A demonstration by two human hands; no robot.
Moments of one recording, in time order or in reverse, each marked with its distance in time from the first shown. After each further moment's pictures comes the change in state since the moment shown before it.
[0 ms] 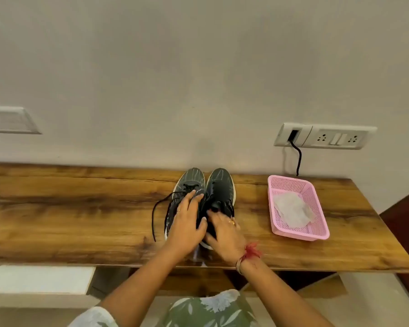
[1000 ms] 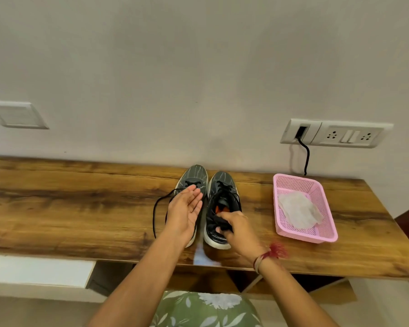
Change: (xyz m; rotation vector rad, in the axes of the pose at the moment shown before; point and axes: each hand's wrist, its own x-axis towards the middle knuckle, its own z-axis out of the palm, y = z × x) left_hand 0.024 0.038 -0.021 -1.526 0.312 -0.777; right_hand 0.001 0.024 -0.021 0.287 0.031 -0.067
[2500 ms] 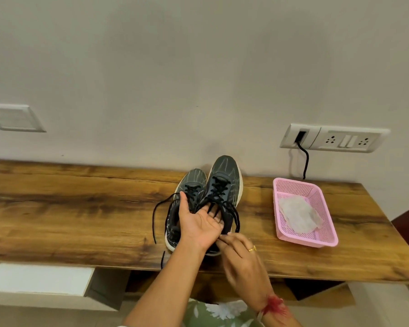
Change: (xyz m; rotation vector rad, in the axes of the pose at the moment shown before) left_hand 0.000 -0.020 0.011 -0.411 -0.201 -0.380; right_hand -0.062 -0.002 0.023 -0.299 0.385 -0.423
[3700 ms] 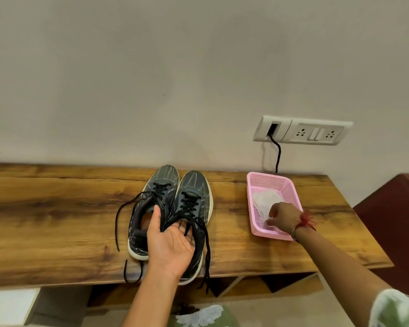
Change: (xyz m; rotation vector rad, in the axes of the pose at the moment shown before) left_hand -0.004 -0.022 -0.028 0.031 0.032 0.032; right_hand 0.023 0.222 -0.048 -0.198 -0.533 0.892
